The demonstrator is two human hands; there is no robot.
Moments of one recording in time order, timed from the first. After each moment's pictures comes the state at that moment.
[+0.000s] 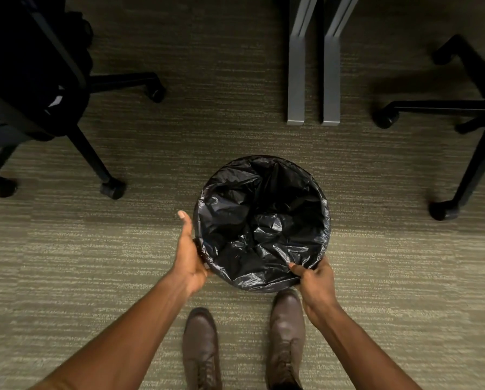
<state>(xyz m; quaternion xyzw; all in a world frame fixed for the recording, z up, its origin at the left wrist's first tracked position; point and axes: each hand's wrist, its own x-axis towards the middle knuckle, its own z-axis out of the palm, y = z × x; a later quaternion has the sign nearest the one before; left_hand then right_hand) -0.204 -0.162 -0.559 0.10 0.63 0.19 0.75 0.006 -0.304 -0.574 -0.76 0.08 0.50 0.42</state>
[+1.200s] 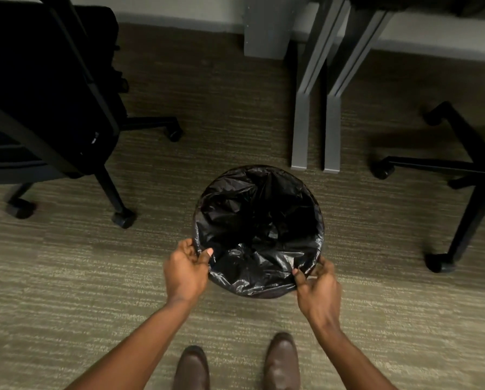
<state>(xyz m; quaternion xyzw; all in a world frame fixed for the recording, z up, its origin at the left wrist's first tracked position) -0.190 -0.123 -0.516 0.47 0.75 0.18 0.43 0.036 -0.237 -0.518 -0.86 -0.24 0.35 0.27</state>
